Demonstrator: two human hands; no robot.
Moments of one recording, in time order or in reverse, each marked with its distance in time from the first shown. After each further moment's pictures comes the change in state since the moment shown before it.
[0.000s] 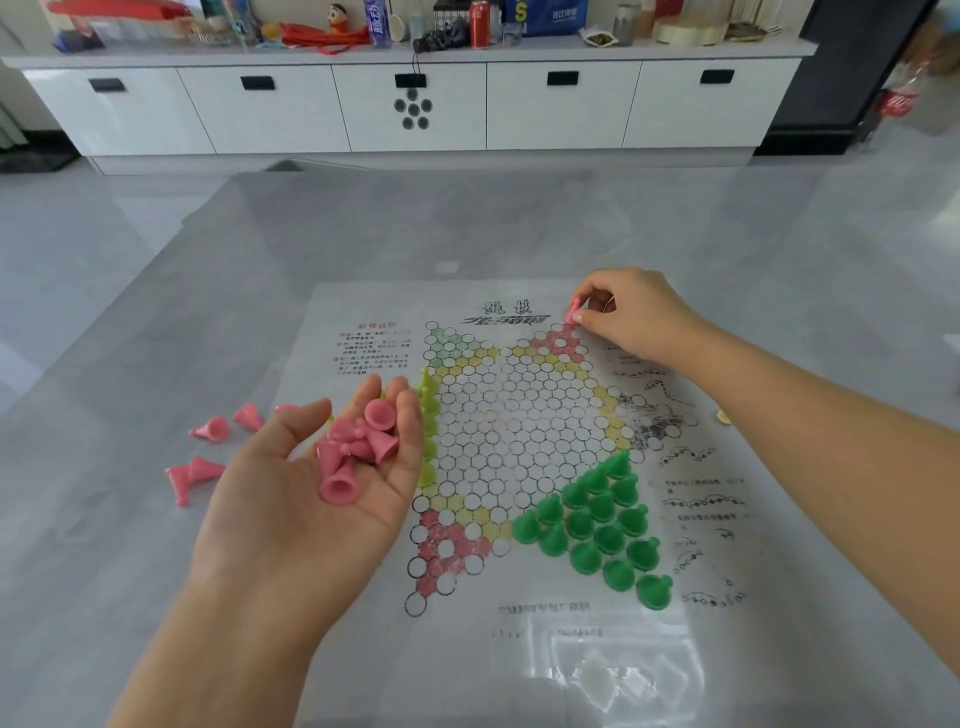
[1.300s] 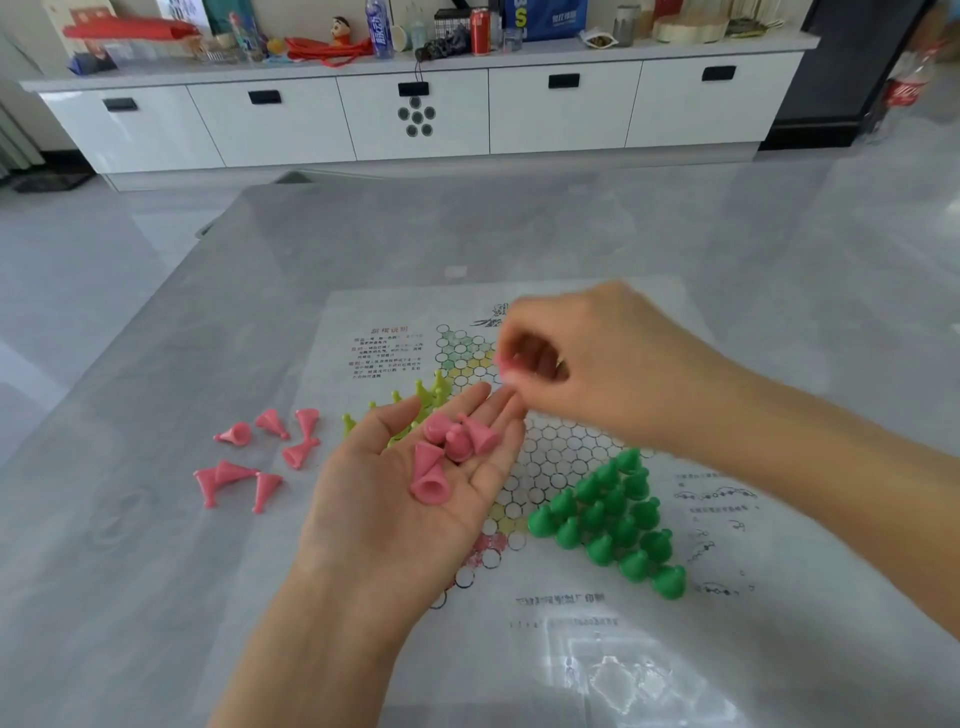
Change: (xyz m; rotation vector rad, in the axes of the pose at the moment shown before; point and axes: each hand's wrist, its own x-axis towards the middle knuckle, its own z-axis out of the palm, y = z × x) left_hand 0.010 -0.023 0.002 0.199 -0.114 -0.152; right_hand -0.083 -0.118 -0.024 -0.128 -0.113 -0.400
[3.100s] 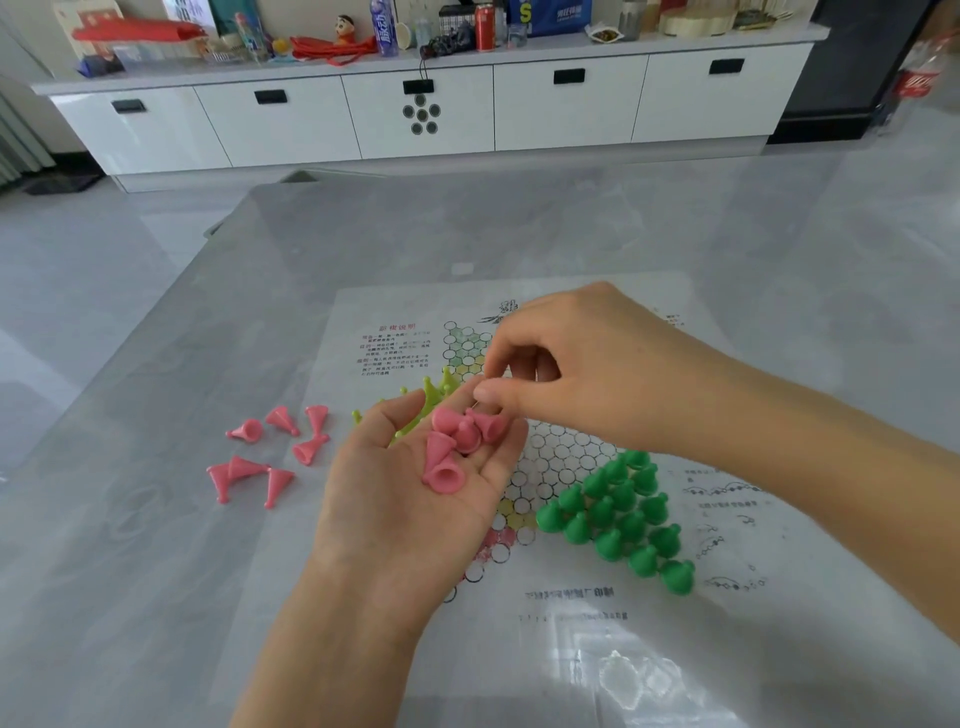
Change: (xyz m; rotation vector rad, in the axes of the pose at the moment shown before) left_hand 0.001 -0.002 0.001 -0.056 0.002 0.044; right_hand 0.003 -0.015 -0.002 0.081 -0.078 0.051
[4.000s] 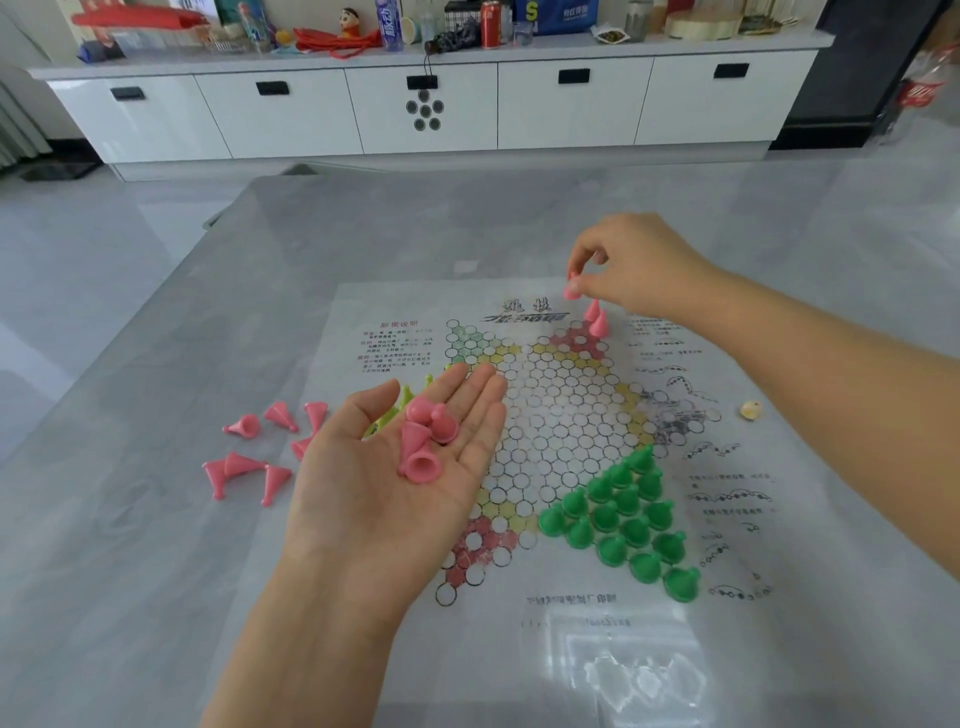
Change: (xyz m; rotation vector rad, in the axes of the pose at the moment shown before) left_hand -0.002 0.012 0.000 0.006 0.065 0.069; right_hand 0.063 0.108 -0.008 -0.121 0.153 0.270
